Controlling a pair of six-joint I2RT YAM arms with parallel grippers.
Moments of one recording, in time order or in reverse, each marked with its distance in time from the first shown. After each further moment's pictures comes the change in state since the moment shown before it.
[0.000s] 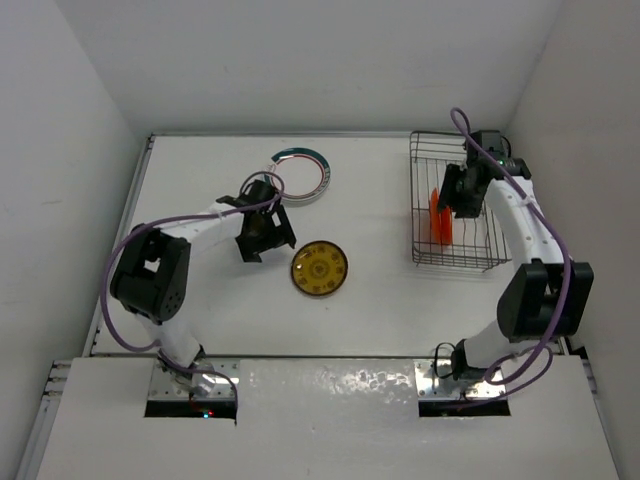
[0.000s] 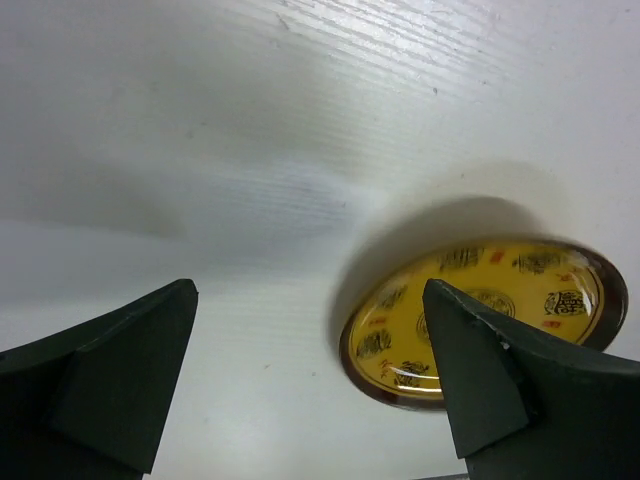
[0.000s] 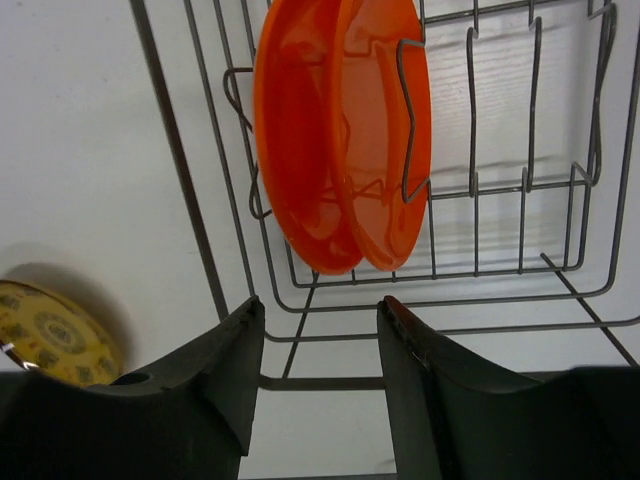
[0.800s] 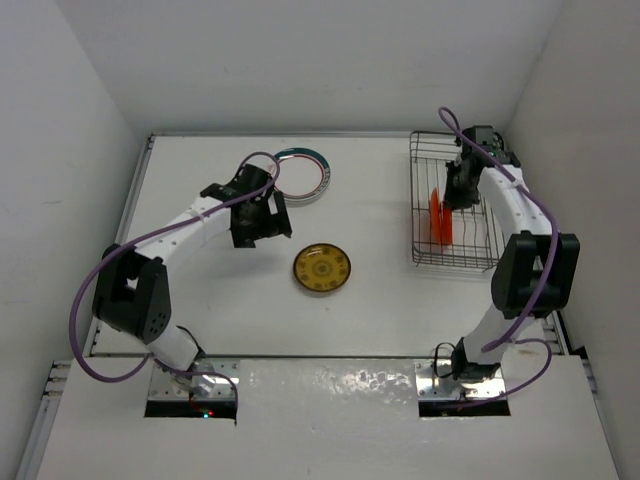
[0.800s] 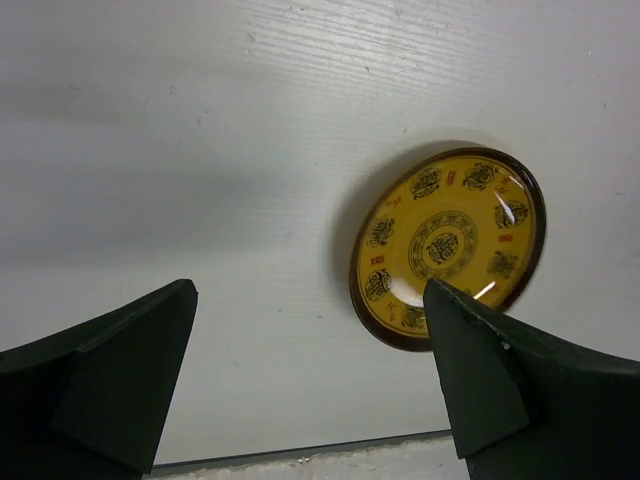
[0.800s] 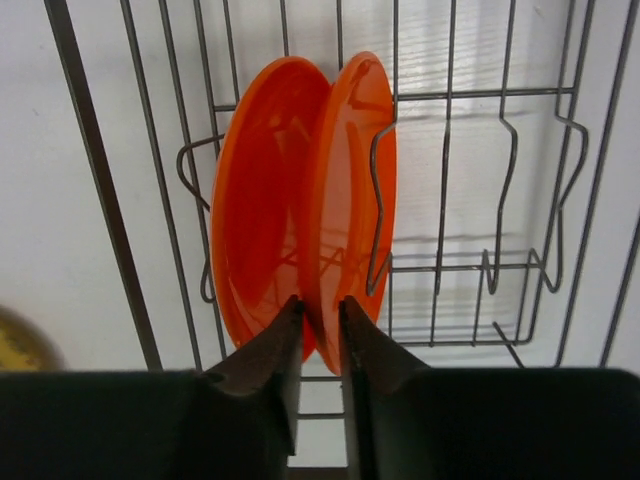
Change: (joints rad) left arm 0.000 -0.154 0.104 -0.170 -0.026 0.138; right arm -0.015 0.171 0.068 0.068 0.058 -0.142
